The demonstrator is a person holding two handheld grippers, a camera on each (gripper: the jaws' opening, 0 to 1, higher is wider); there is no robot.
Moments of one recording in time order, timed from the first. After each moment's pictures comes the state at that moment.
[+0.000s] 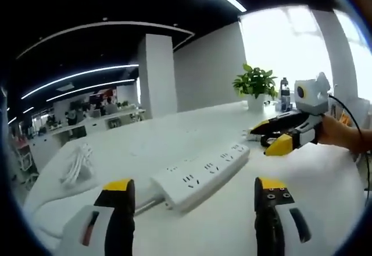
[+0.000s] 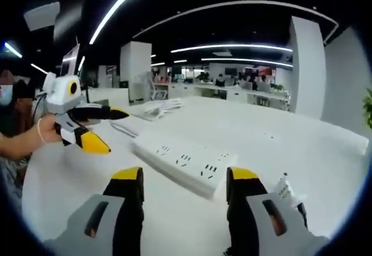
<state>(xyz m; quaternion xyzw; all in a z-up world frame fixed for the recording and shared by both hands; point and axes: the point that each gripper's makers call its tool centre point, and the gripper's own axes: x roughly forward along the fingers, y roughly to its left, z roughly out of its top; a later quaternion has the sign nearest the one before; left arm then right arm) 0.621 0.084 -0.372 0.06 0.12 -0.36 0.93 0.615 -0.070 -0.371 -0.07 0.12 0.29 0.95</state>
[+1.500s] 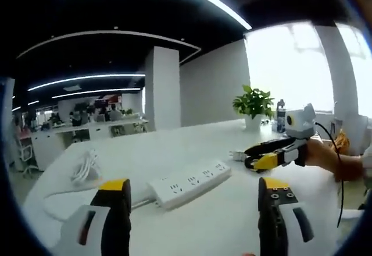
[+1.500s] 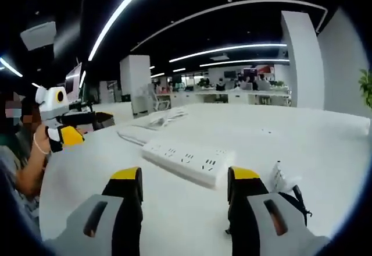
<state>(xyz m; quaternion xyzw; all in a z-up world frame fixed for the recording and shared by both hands) 0.566 0.096 -0.328 0.01 0.09 -0.34 0.94 0.588 -0.087 -0.360 -0.01 0.10 0.30 0.95</state>
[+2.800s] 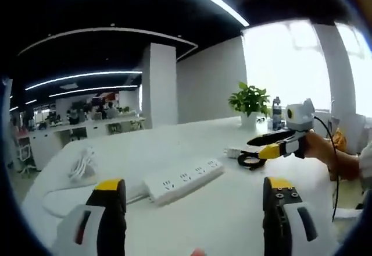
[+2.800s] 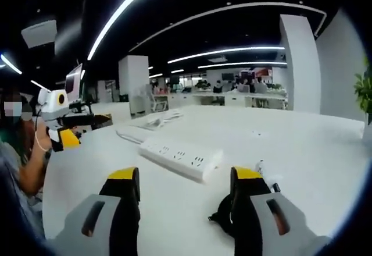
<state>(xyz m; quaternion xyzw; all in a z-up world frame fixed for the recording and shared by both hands) 0.552 0.090 -0.330 0.01 0.08 -0.35 0.93 0.569 -0.114 -0.349 -0.02 0.10 0.29 0.95</state>
